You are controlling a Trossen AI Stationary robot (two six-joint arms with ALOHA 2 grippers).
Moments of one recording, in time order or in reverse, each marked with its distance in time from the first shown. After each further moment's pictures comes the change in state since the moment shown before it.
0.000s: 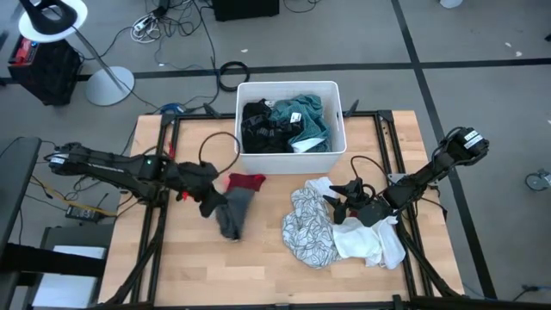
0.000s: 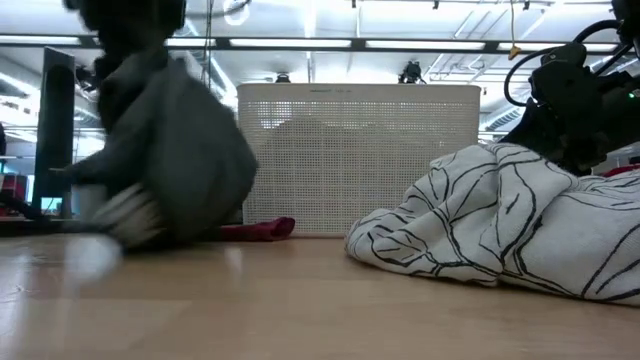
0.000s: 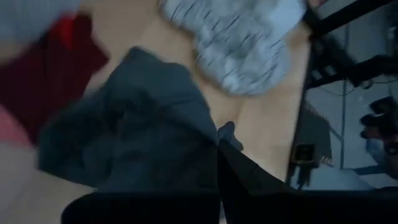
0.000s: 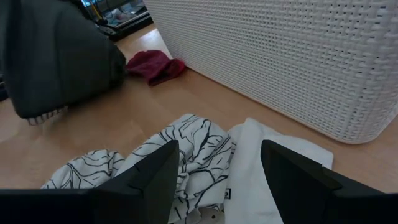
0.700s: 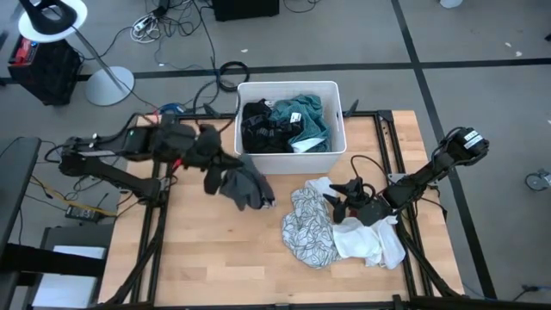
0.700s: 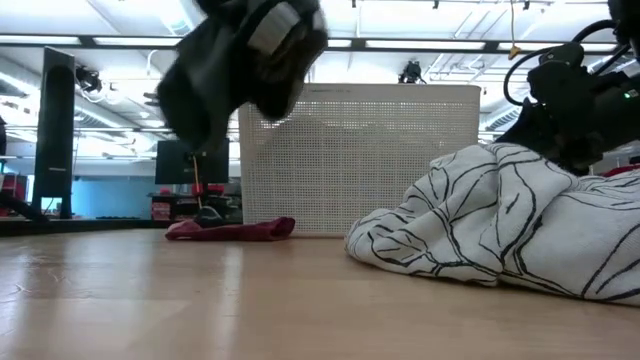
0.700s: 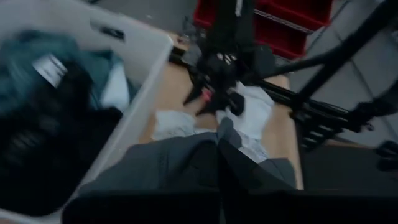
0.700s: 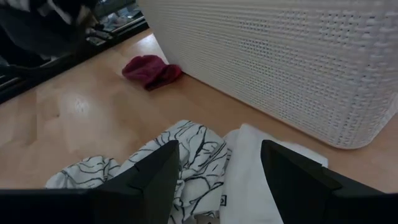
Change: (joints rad) left arm 0.100 0.248 0.668 -0.183 -0.149 0.453; right arm -0.011 0.000 0.000 0.007 0.016 -0.011
